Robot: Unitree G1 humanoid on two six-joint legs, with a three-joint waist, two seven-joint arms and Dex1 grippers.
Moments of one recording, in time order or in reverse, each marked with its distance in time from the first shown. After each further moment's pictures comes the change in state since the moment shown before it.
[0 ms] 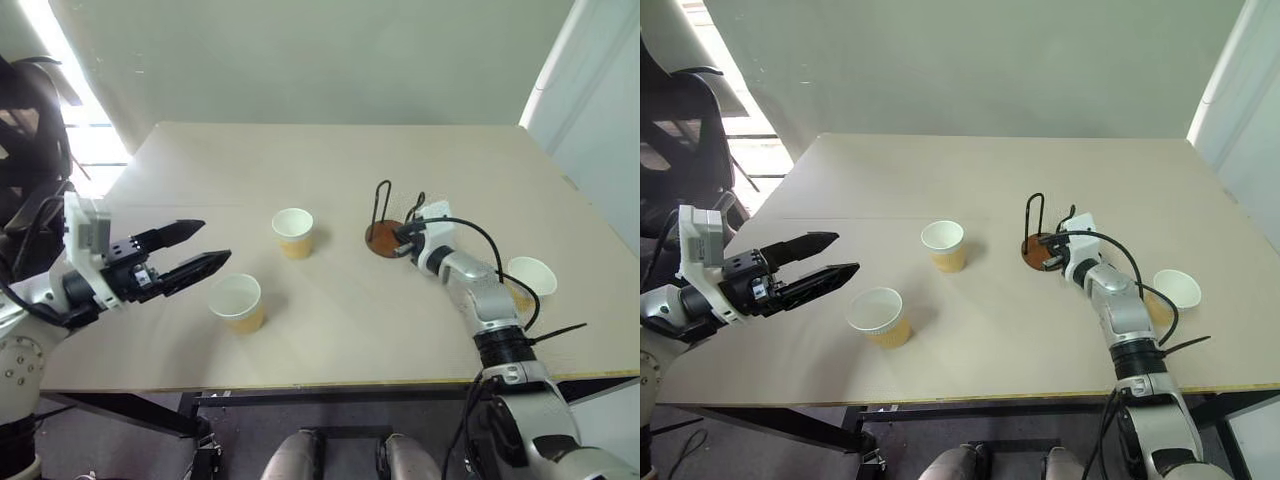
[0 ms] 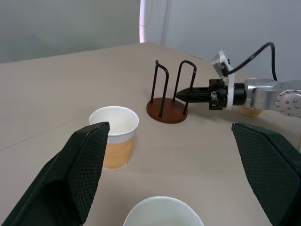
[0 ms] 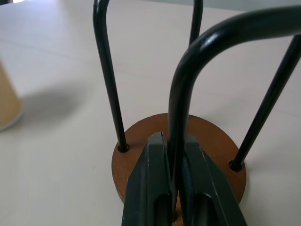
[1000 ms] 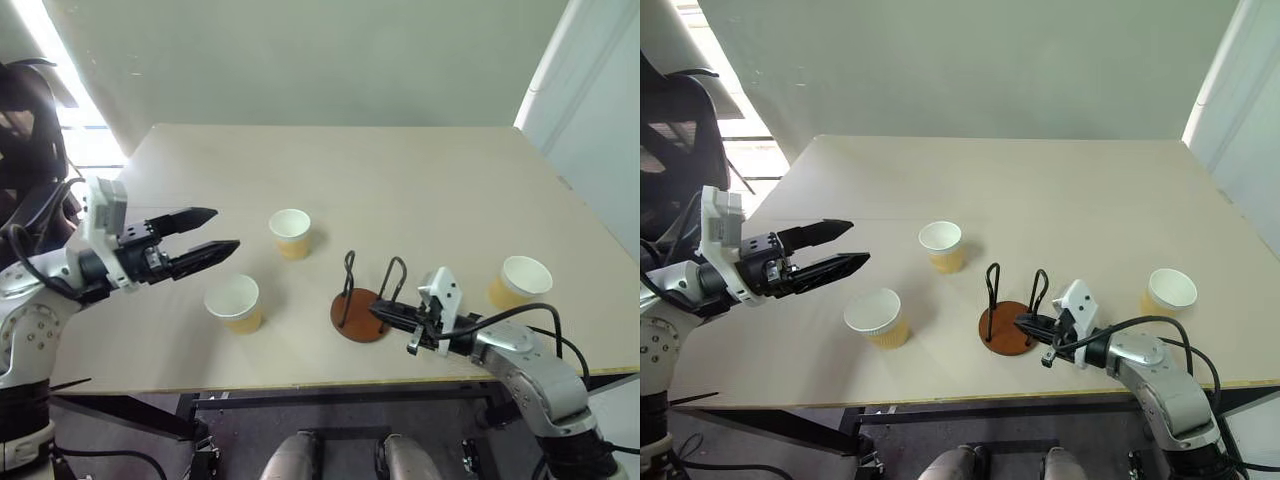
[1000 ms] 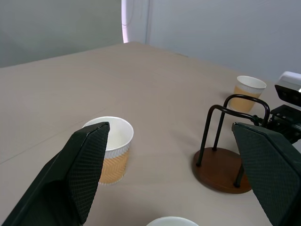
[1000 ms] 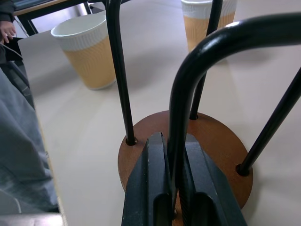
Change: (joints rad) left arm -0.159 0.022 -0.120 0.144 0.077 -0.030 -0.103; right arm 0.464 -0.196 0.088 -0.708 0.245 0.217 0.303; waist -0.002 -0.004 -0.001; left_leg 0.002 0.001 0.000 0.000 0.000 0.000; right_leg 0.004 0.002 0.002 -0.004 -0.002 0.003
